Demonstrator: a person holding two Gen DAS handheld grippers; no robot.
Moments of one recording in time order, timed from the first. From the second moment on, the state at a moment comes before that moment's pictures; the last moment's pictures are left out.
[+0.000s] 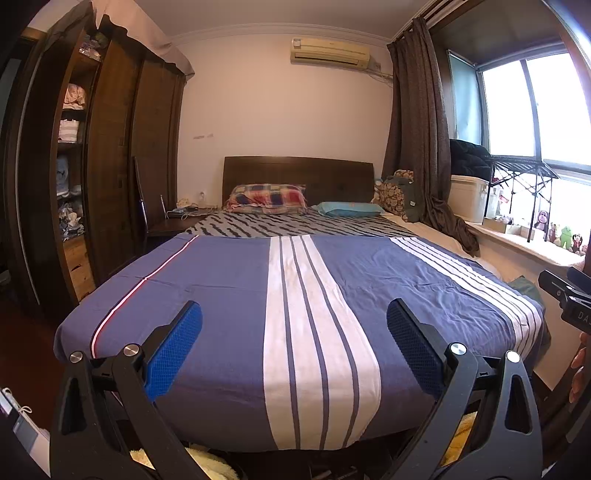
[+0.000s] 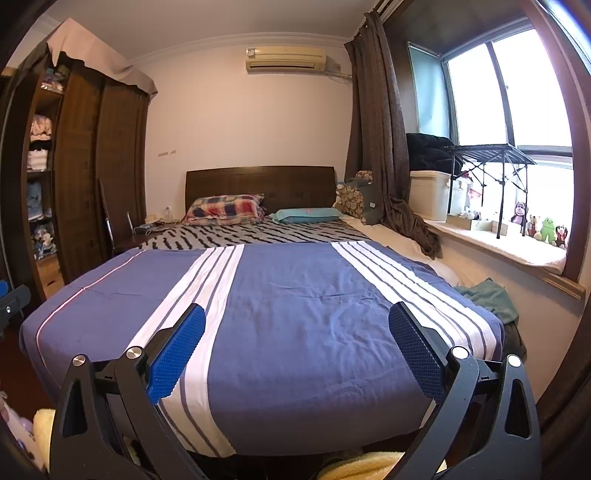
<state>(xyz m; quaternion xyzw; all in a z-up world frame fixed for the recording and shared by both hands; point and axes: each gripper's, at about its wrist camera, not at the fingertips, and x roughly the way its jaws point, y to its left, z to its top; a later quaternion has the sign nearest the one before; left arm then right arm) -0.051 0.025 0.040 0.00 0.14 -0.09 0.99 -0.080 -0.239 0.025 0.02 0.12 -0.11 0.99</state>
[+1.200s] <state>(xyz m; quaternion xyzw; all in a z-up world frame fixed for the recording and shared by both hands) -0.053 0.027 0.042 0.00 0.14 -0.09 0.99 -0.082 -0.235 0.025 0.03 0.13 -0.10 0.99</state>
